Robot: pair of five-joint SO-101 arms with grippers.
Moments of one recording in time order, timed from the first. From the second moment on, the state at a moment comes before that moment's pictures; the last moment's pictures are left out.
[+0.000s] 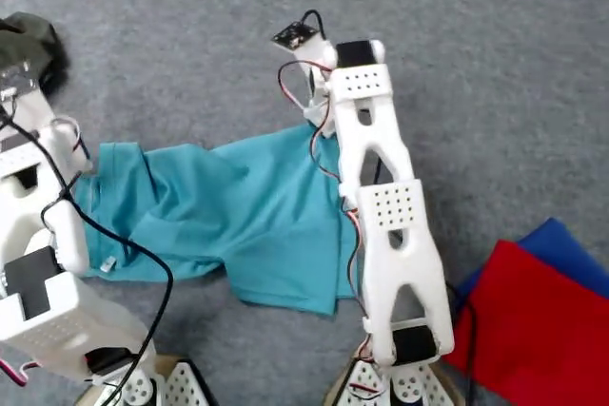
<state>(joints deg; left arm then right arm) -29.0 6.5 20.7 42.6 -8.7 -13.6 68.8 -77.1 100.2 22.7</state>
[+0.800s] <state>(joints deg) -20.3 21.0 7.3 57.5 -8.1 -15.6 35.2 -30.6 90.1 23.1</state>
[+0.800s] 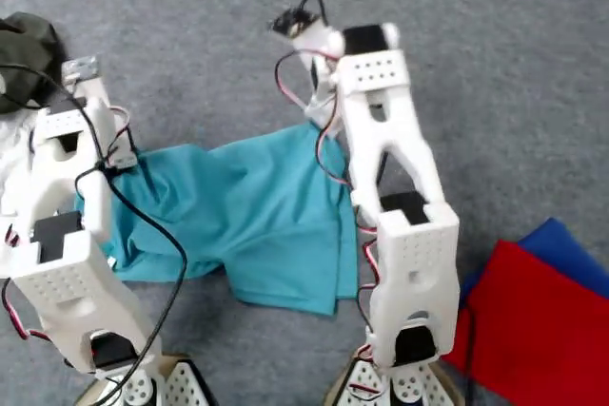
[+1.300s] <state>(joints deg) -21.6 22.0 6.8 57.5 -14.5 -15.6 52.7 -37.8 87.0 21.5</state>
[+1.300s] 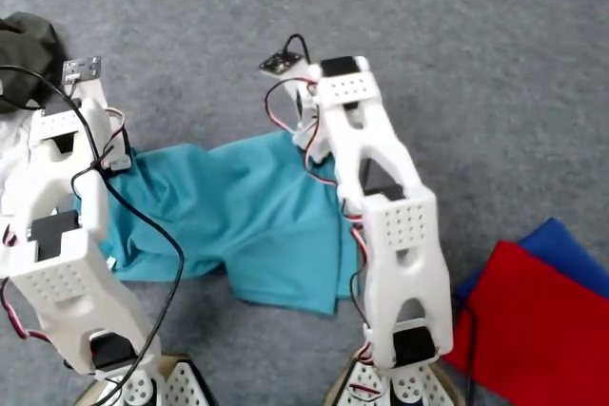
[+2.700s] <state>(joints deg) -24.6 2.2 0.4 91.2 -21.8 -12.8 45.3 -60.1 101.3 25.1</state>
